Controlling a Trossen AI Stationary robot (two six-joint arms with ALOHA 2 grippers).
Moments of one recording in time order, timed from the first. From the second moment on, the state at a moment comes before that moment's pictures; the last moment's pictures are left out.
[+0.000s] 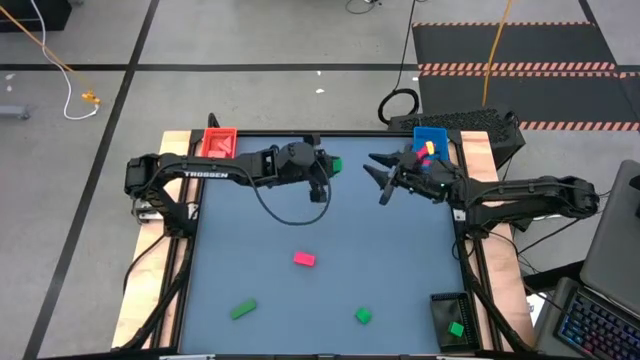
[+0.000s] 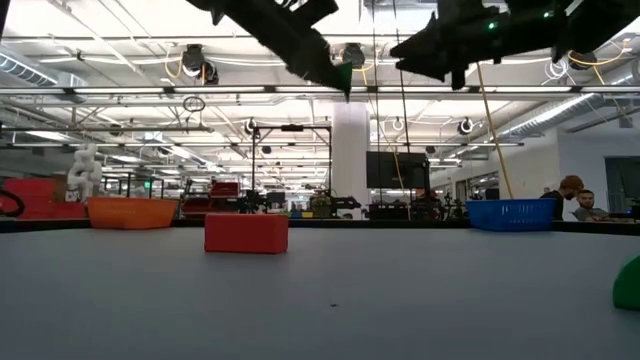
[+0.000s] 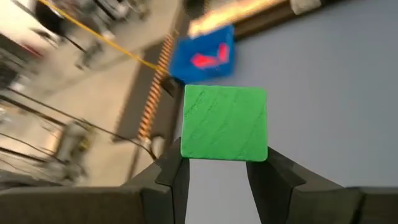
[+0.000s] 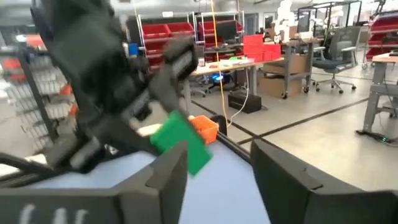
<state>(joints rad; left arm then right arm) 0.17 1.65 1.30 -0.11 -0.24 0.50 -0.19 1.01 0.47 0.56 0.26 0.10</state>
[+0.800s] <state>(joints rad) 0.20 1.65 1.30 -0.09 0.18 0.34 -0.14 1.33 0.47 1.04 0.07 -0.17</state>
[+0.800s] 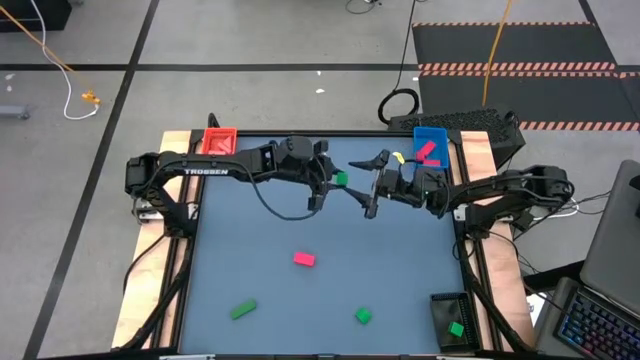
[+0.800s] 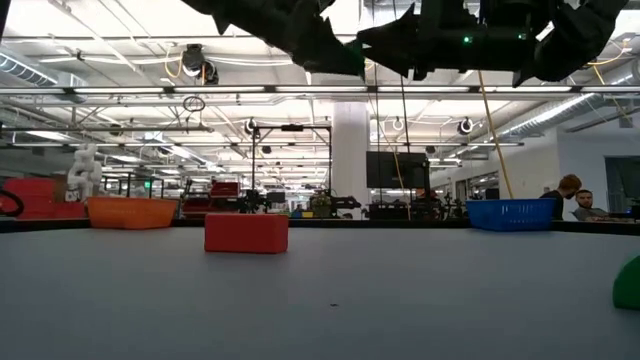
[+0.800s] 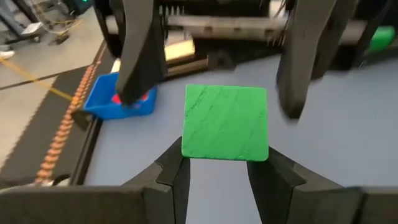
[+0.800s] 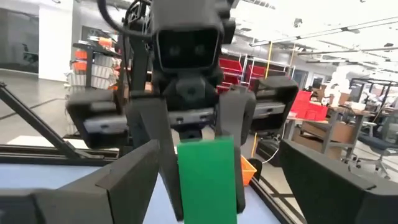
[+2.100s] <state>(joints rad) 0.19 1.65 1.30 0.00 0.23 0.19 -0.16 1.35 0.47 1.12 -0.08 -0.17</state>
